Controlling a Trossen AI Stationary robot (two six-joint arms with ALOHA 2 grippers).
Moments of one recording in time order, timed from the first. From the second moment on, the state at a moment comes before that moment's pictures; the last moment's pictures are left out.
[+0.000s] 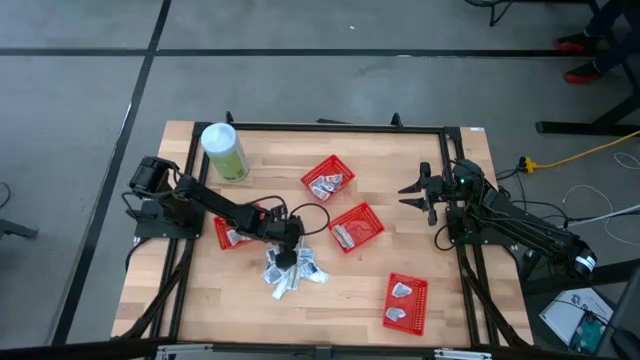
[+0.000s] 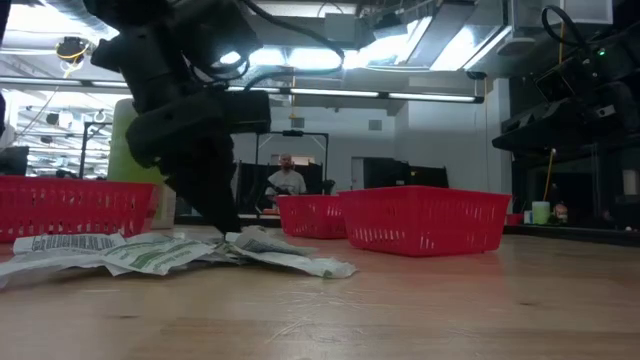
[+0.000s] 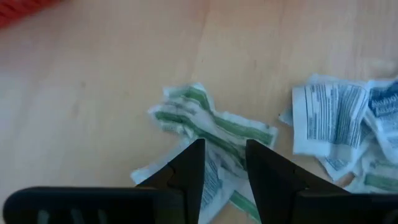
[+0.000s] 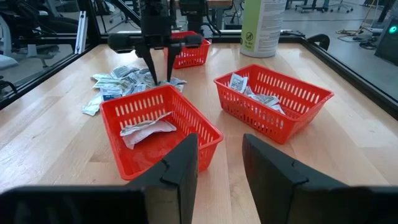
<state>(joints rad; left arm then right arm) -0.22 1.69 0.82 -0.19 -0.23 -0.43 -0.69 0.33 0.04 -0.01 -0.70 -0.21</state>
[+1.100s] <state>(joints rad) -0.22 1.69 0.82 -0.08 -0.32 -0.11 -0.69 0.33 0.04 -0.01 -0.70 -0.21</state>
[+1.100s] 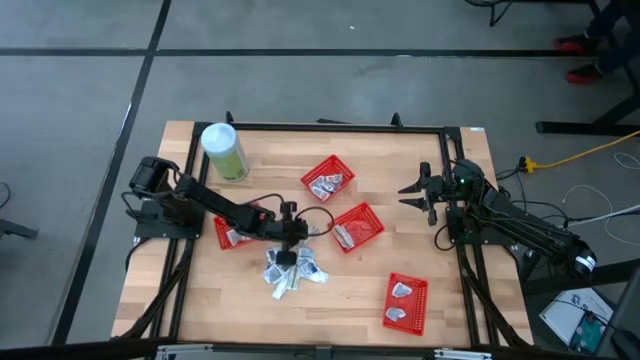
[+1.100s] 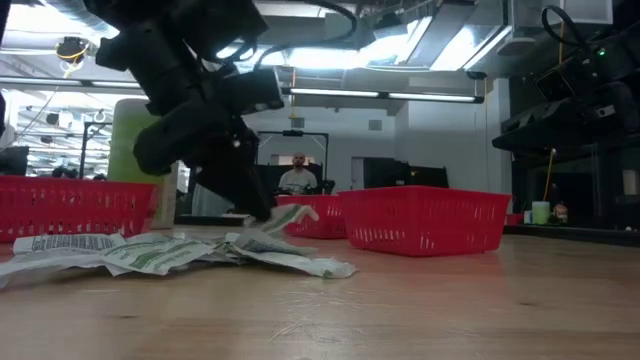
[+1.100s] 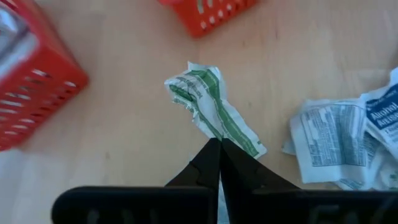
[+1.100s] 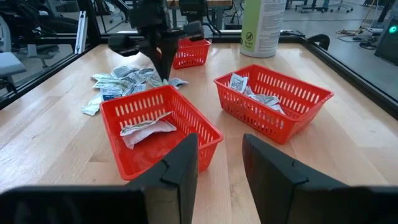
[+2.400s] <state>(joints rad) -0.13 1.61 0.89 0.47 -0.18 0.15 -0.69 0.33 0.04 -0.01 -0.70 -0.21</state>
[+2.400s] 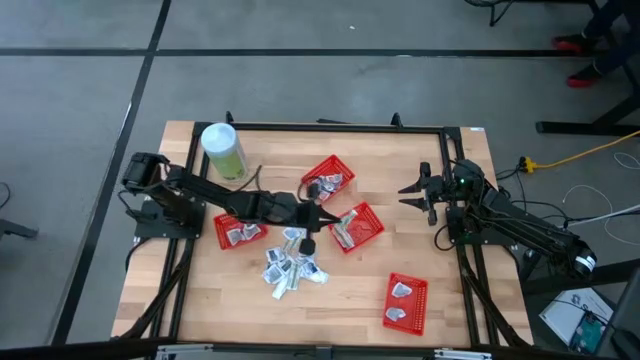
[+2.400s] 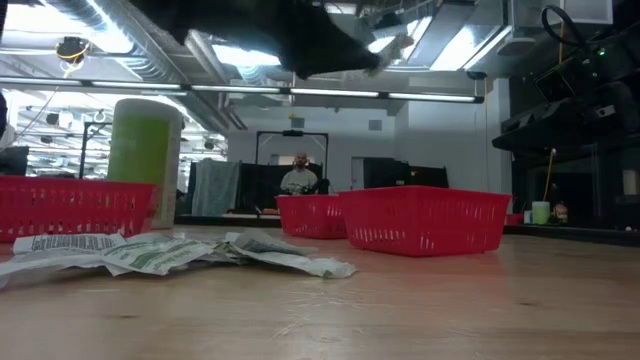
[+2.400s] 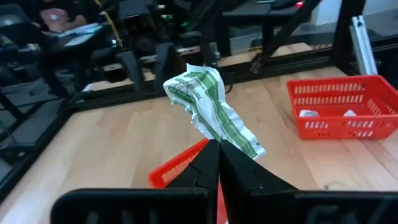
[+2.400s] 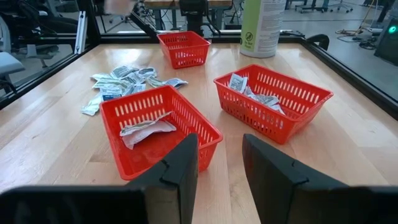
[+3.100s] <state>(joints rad) -0.04 1.86 1.12 0.23 0.12 0.10 -0.69 0.33 0.04 -0.01 -0.70 -0.21</state>
